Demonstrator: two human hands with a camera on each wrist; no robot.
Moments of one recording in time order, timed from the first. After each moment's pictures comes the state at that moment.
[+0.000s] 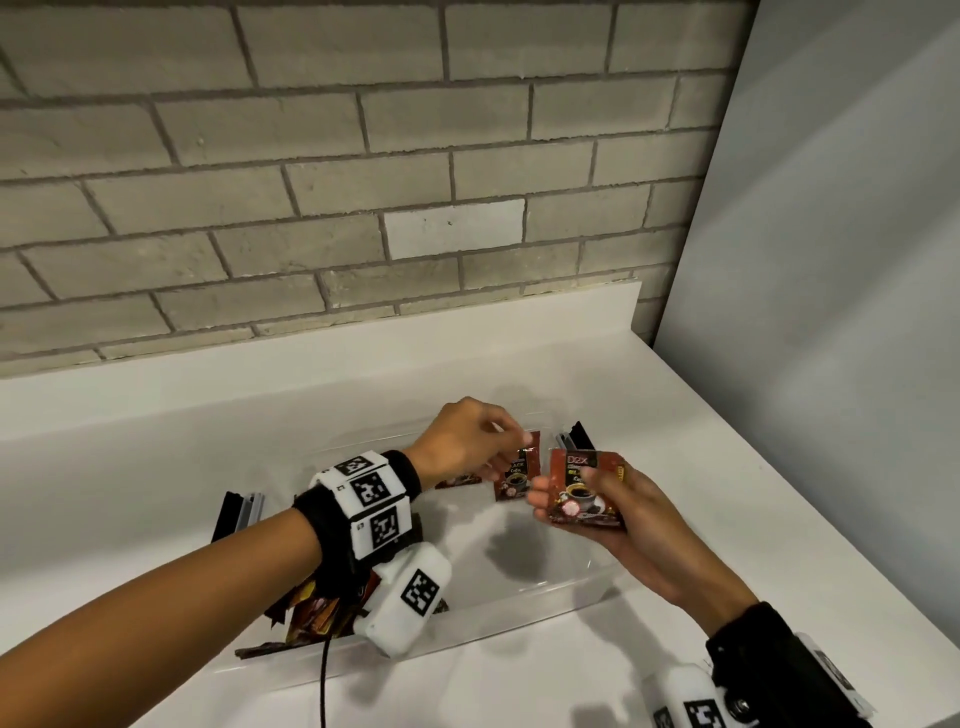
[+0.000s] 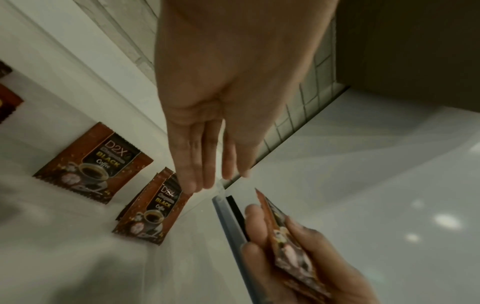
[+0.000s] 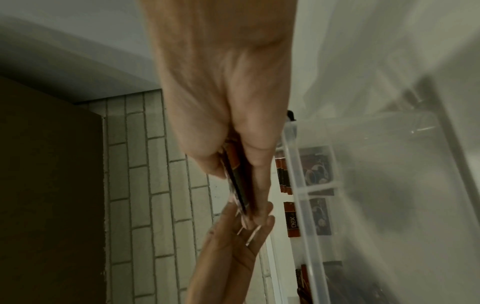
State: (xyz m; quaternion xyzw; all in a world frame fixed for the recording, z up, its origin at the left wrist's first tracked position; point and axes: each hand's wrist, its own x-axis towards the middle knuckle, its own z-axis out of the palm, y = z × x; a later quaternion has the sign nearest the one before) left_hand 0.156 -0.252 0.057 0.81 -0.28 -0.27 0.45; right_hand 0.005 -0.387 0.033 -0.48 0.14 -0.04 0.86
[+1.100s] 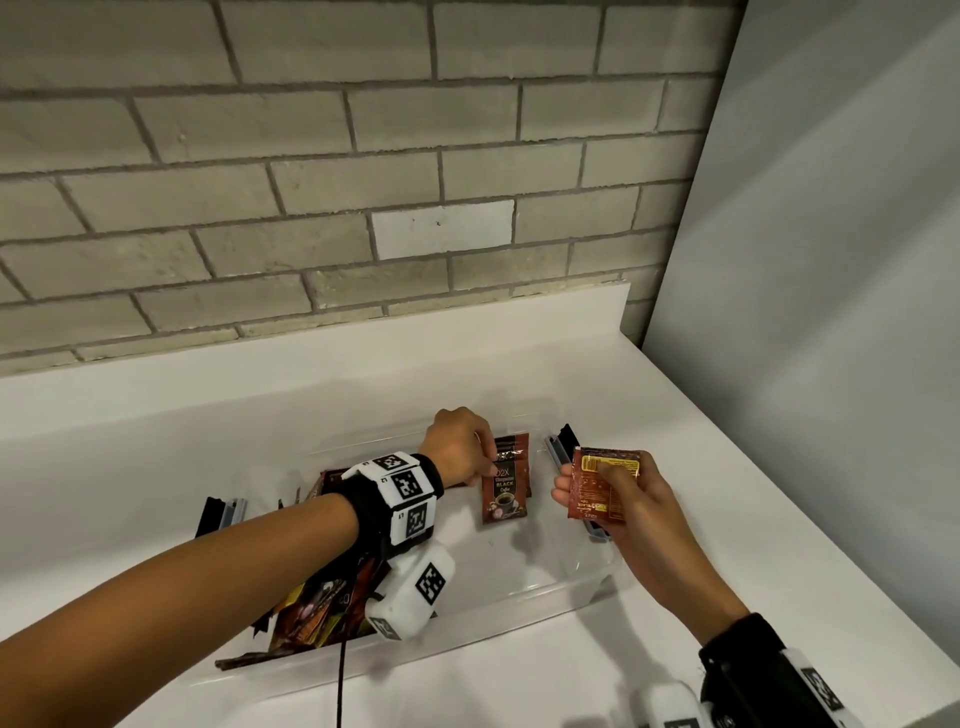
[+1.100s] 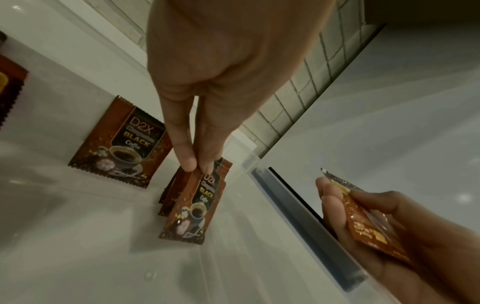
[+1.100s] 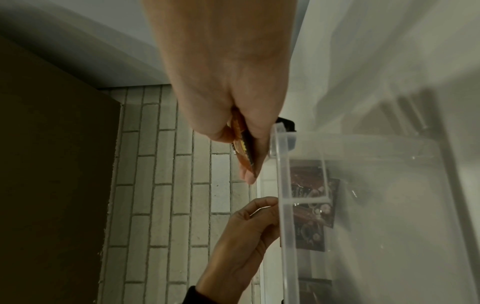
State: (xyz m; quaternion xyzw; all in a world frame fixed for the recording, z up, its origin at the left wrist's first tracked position) left_hand 0.174 -0.268 0.027 0.87 -0.25 -0.24 0.35; right_hand 0.007 -0.401 0.018 -0.52 0.22 -0.16 0.81
